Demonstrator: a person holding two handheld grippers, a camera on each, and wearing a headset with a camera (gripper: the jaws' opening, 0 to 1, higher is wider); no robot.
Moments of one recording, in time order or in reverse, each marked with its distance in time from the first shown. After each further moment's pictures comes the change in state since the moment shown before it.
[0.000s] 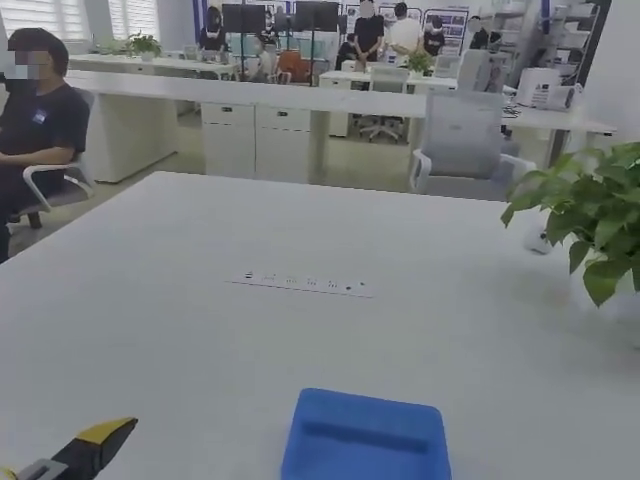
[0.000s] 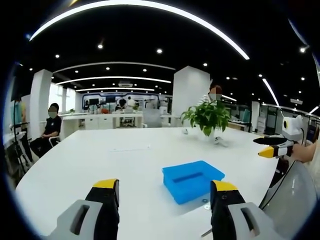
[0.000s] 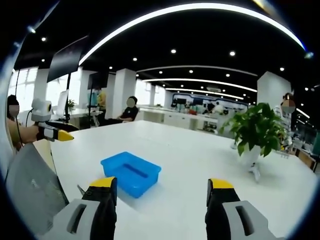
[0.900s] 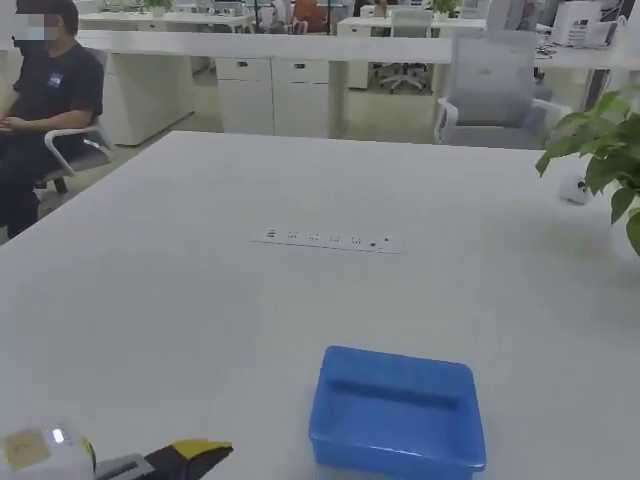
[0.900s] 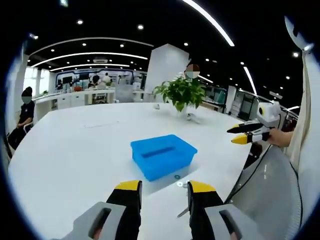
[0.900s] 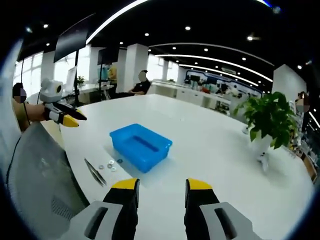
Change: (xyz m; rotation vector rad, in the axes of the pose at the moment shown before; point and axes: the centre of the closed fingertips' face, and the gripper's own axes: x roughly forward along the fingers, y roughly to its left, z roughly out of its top) left arm 0.001 -0.047 -0.047 -0.018 0.246 -0.319; right arm 0.002 0.030 -0.037 -0.082 0.241 0.183
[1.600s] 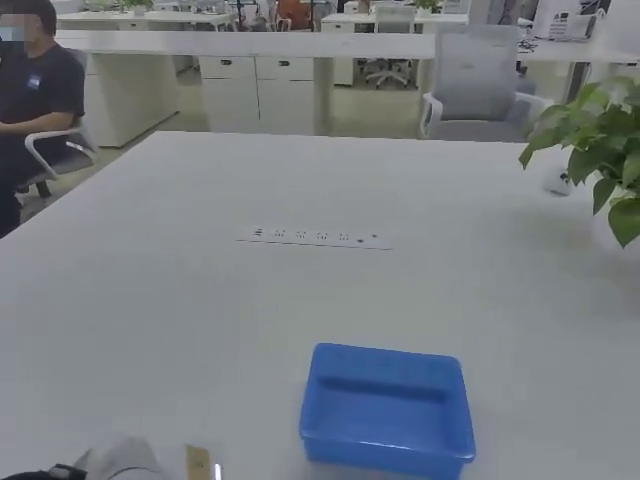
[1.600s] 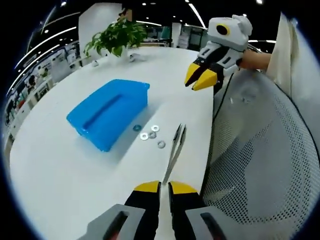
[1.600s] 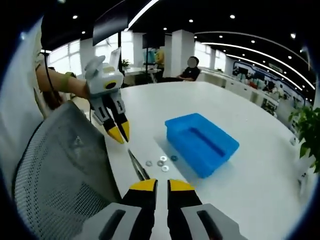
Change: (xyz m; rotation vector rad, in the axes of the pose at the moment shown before) left arm 0.034 -0.023 -0.084 0.391 0.537 -0.314; right arm 0.045 0.096 -0.004 -0.103 0.114 0.340
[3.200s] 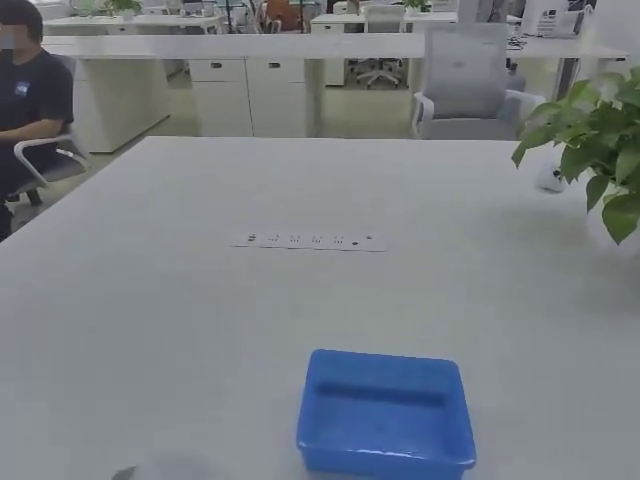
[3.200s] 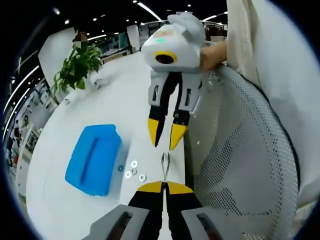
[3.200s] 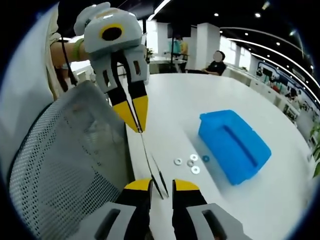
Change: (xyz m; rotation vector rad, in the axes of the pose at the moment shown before) left arm -0.029 -0.046 0.063 0.343 -0.021 -0.049; right arm 0.028 0.043 -0.010 -0.114 0.086 0.176
